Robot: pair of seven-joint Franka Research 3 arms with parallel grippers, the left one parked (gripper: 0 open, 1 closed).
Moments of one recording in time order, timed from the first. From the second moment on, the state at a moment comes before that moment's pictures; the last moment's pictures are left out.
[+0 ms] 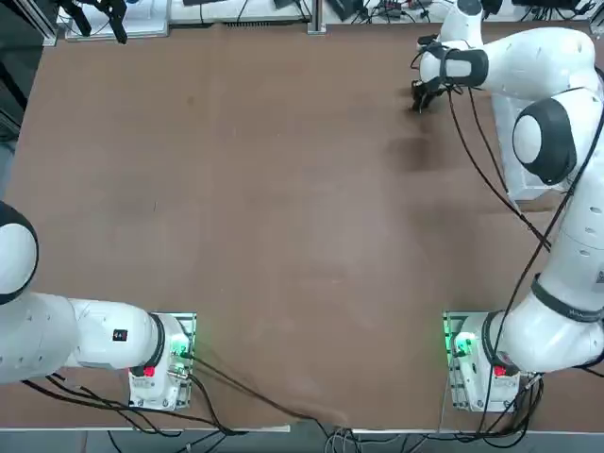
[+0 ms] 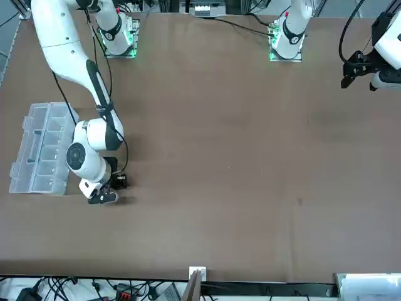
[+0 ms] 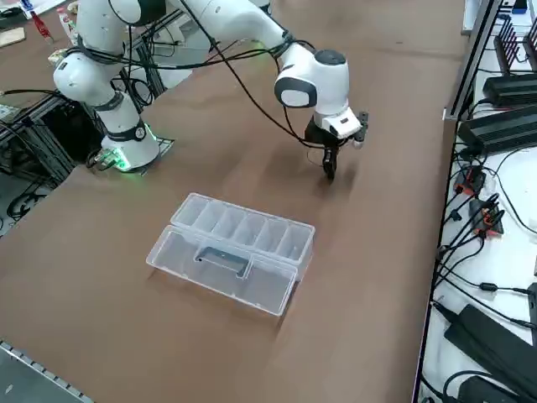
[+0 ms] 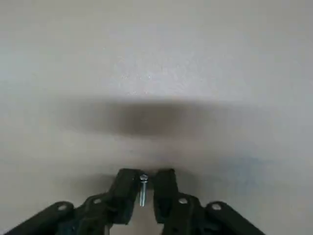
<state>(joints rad) 0.18 0.71 -0.03 -1.68 0.05 2.44 0.00</state>
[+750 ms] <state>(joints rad) 0.19 0.71 -0.03 -1.68 0.05 2.43 0.00</state>
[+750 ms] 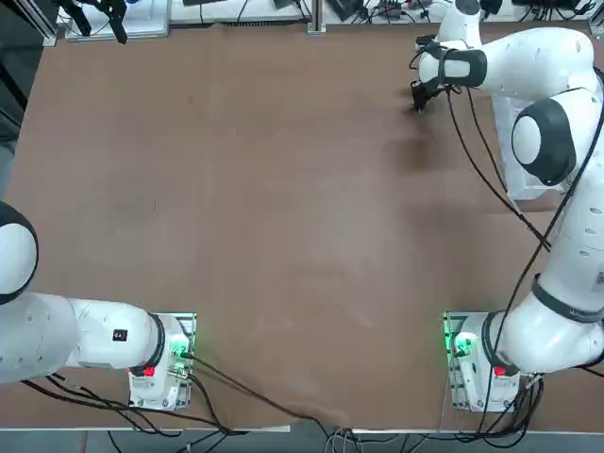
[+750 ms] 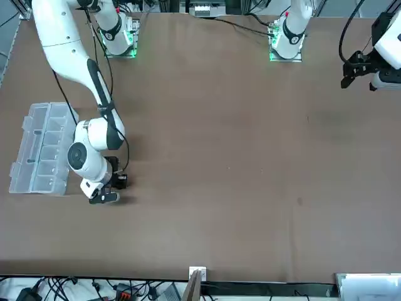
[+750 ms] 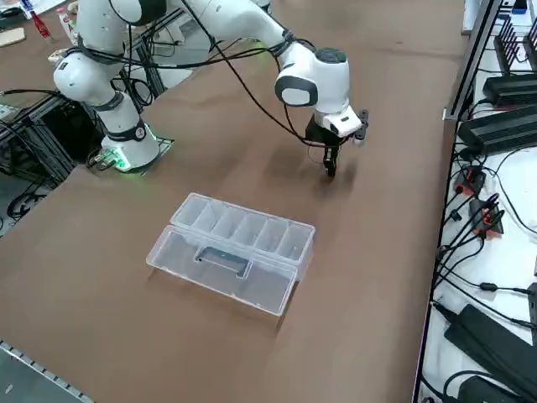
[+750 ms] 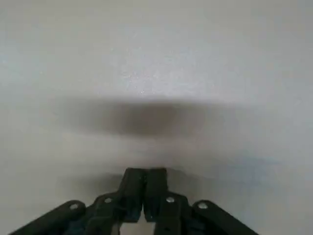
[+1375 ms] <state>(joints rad) 0.18 0.64 -0.08 -1.66 0.05 2.34 -0.01</state>
